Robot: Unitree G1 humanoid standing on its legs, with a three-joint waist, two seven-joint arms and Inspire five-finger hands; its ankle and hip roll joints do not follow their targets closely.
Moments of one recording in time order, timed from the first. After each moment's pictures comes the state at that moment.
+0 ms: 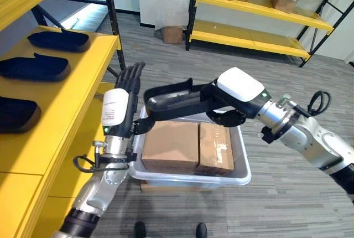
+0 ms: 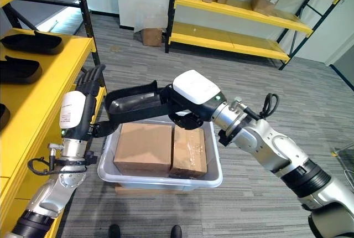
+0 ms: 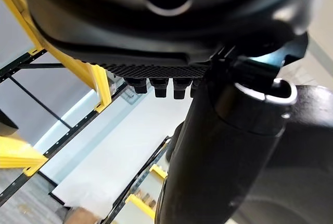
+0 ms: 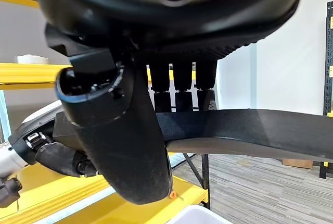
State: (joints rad) left arm -0.13 0.56 -0.15 -0.05 0.56 -0.16 0.52; right arm -0.61 -0.98 0.54 -0.12 -0.33 -0.26 -0.04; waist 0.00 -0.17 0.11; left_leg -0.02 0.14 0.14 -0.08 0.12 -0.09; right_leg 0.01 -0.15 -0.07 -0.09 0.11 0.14
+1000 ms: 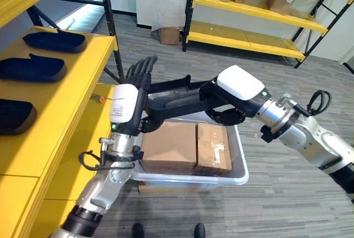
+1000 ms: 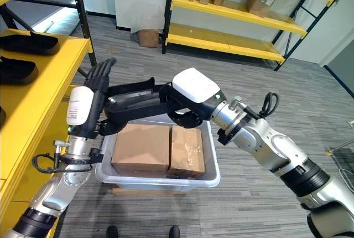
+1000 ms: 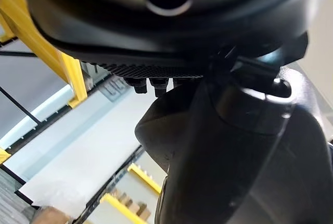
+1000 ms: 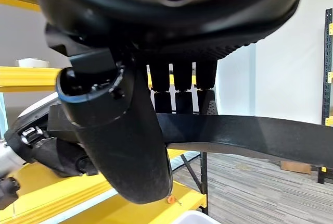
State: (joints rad) left arm -0.15 0.59 -0.21 -0.10 0.56 -0.17 0.48; right arm -0.62 -0.98 0.55 -0.12 -0.33 -0.25 -0.05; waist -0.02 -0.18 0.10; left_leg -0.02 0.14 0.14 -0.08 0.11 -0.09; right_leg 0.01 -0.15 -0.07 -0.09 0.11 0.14
